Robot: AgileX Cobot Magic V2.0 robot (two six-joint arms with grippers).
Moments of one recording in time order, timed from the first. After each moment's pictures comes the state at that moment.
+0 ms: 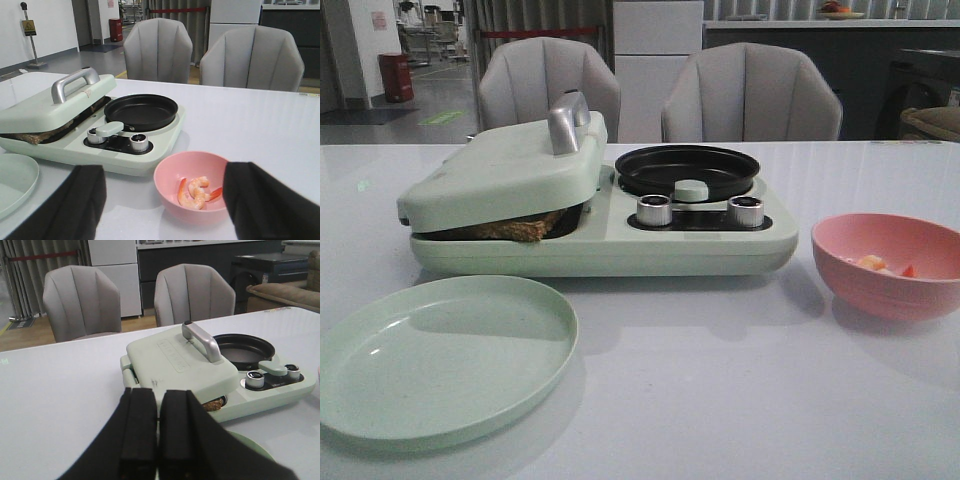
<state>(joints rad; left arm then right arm) -0.26 0.15 -0.31 -0.28 0.31 0.30 0.25 0.02 -0.13 0.25 0.19 -0.17</state>
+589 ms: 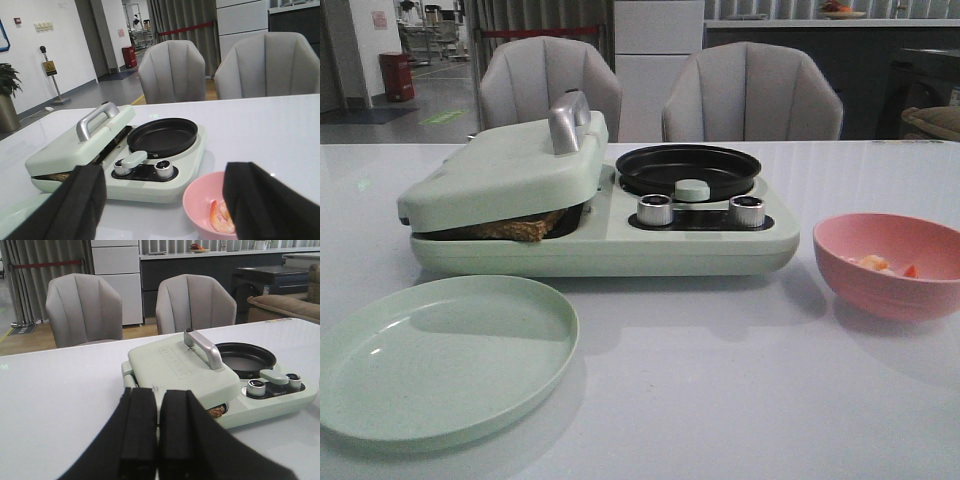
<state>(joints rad) -0.26 0.13 -0.29 -0.30 0.27 0.30 0.25 0.04 -0.19 0.42 0.18 -0.17</state>
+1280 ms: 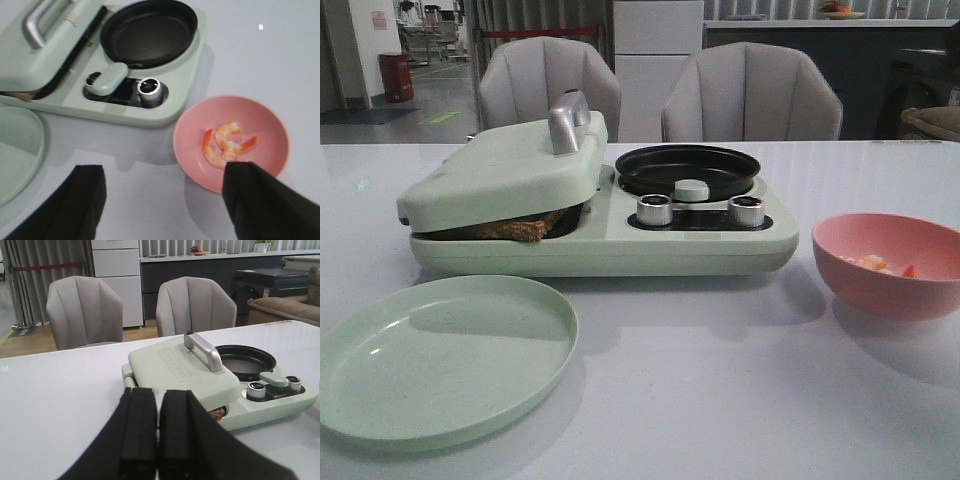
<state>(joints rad) -0.26 0.13 -0.28 -0.30 0.26 0.30 0.19 0.92 -0.66 0.37 0.42 -0.18</state>
